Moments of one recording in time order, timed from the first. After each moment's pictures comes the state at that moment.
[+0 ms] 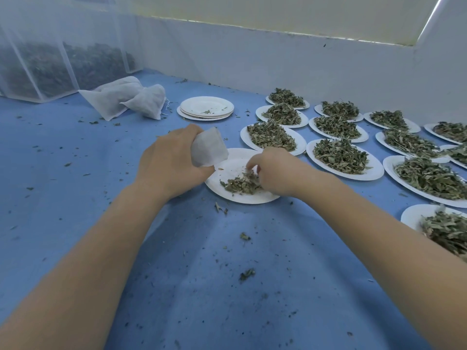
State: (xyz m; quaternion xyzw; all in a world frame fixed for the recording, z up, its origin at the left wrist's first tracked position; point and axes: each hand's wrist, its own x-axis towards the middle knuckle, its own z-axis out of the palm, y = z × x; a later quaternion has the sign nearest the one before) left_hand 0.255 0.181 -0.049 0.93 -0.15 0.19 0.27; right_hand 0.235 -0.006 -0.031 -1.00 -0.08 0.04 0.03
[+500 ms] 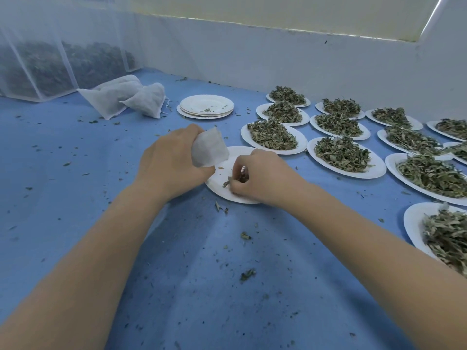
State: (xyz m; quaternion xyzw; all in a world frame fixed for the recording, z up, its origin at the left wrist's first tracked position) left_hand 0.256 0.180 -0.050 0.94 -0.15 0.19 0.25; right_hand 0.227 0.014 -0.045 -0.99 -0.08 -0.04 0.12
